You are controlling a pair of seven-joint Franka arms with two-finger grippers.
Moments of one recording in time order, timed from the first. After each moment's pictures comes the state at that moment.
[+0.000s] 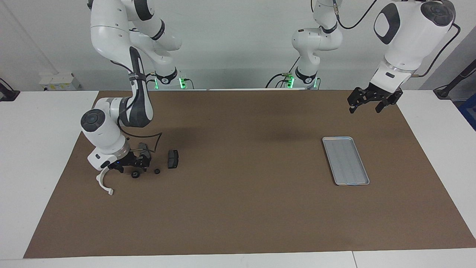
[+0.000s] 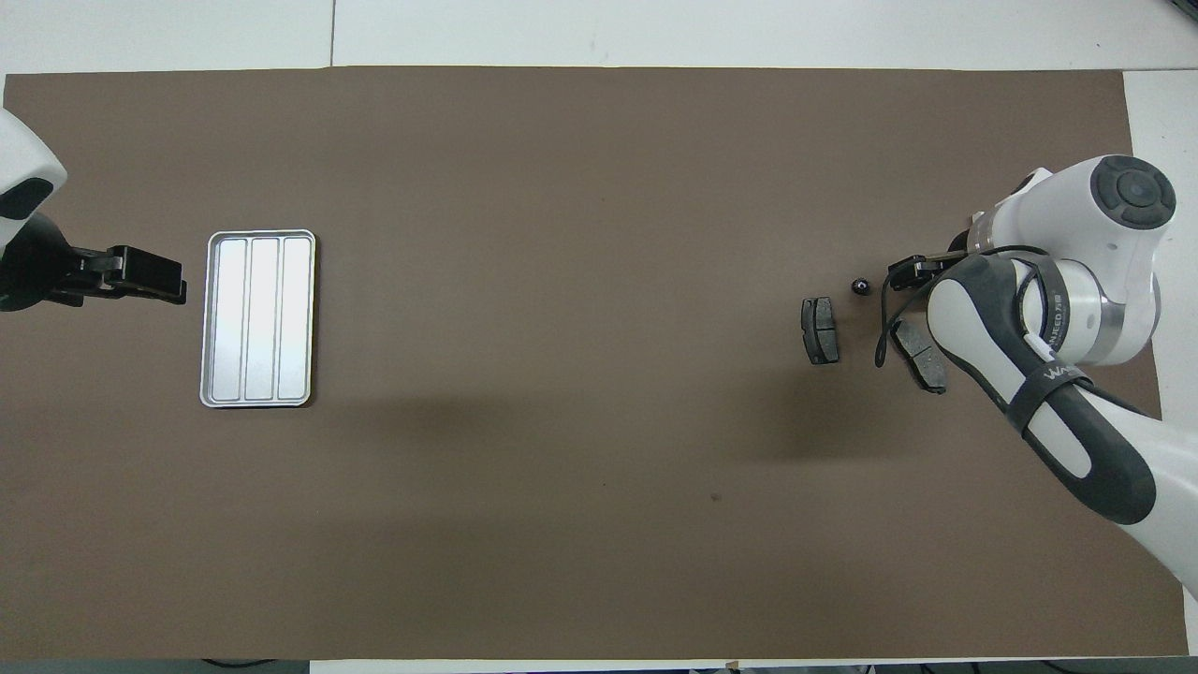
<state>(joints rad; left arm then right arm) -0.09 -0.01 0.02 -1.67 0.00 1.66 -0.01 -0.12 0.38 0.06 -1.92 -0.04 2.31 -0.08</state>
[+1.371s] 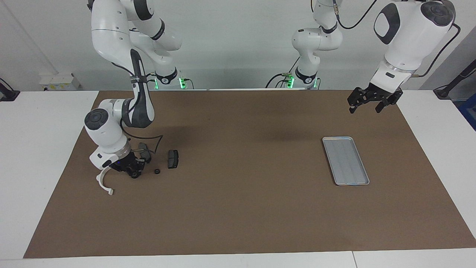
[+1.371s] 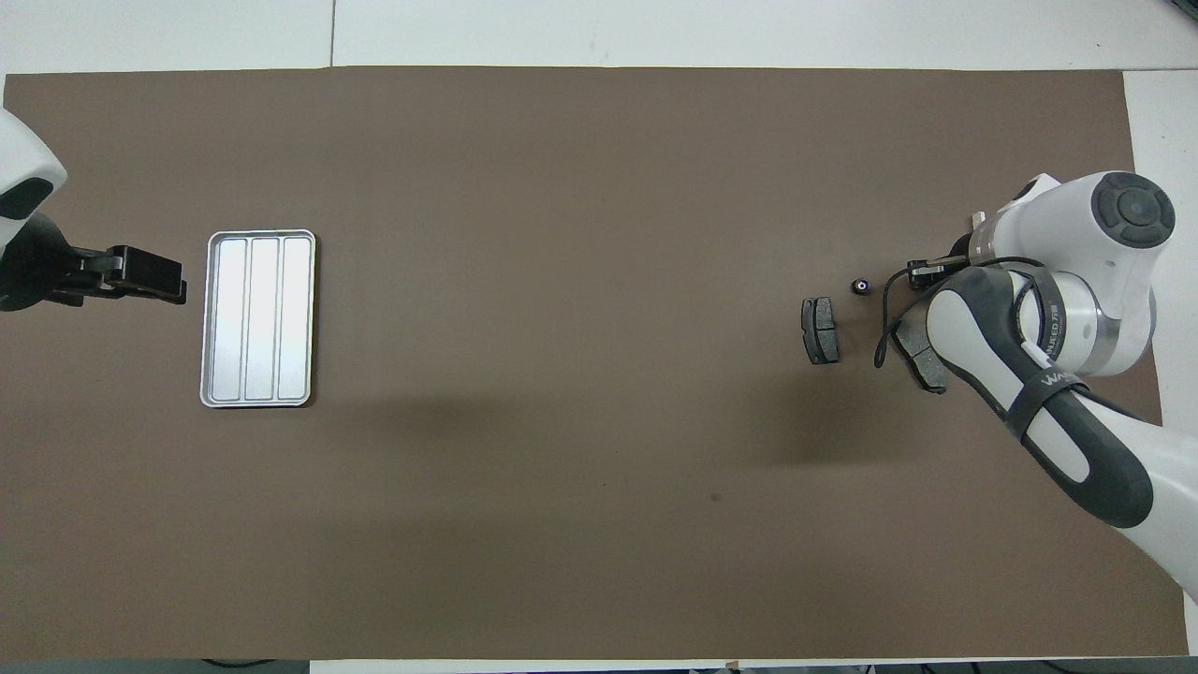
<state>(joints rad) -0.09 -0.01 0.02 -1.67 0.00 1.66 -0.01 -0.12 0.37 0.05 -1.95 -0.04 2.37 -0.09</state>
